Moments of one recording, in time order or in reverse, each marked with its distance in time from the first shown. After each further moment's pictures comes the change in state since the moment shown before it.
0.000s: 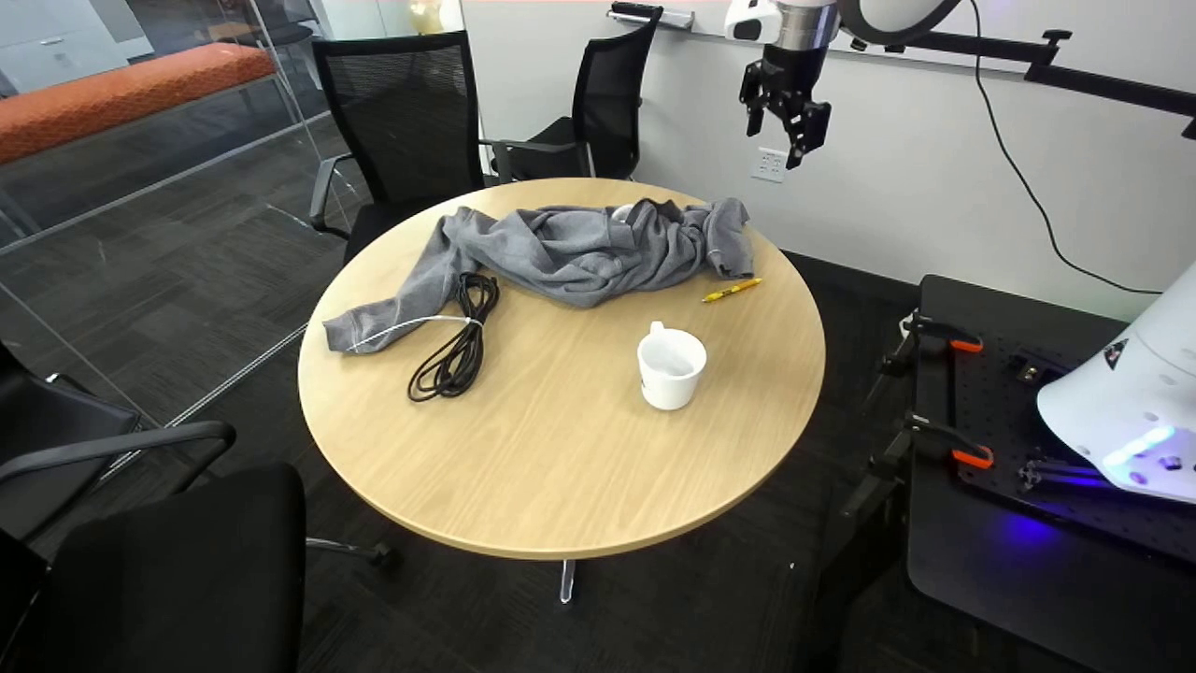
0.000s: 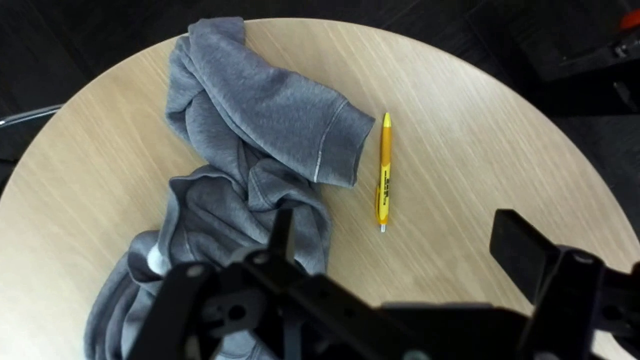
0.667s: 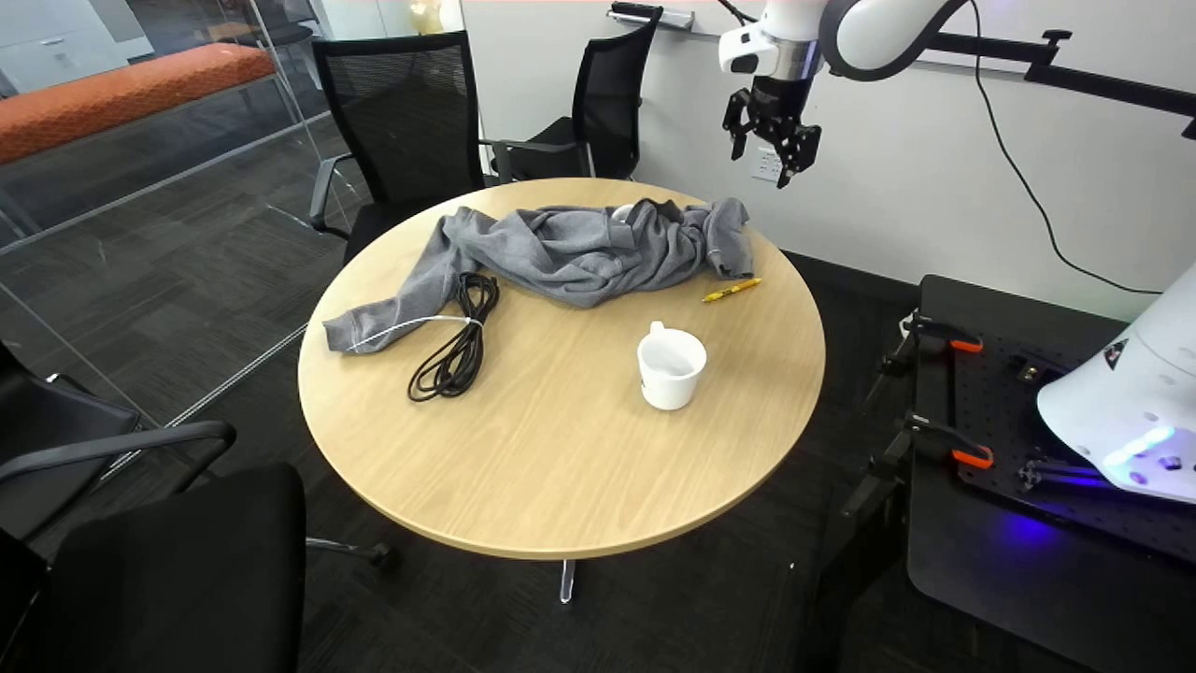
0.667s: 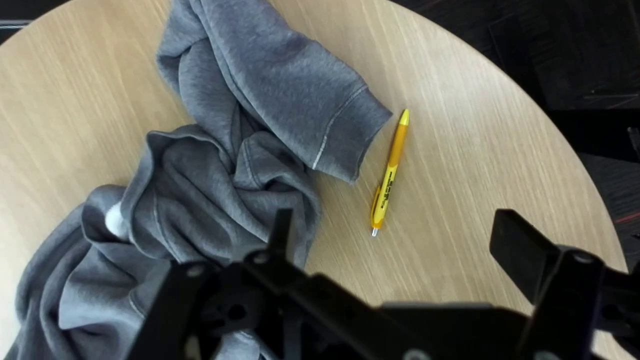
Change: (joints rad) arm -0.035 0.093 0.000 -0.012 0.055 0.145 -0.252
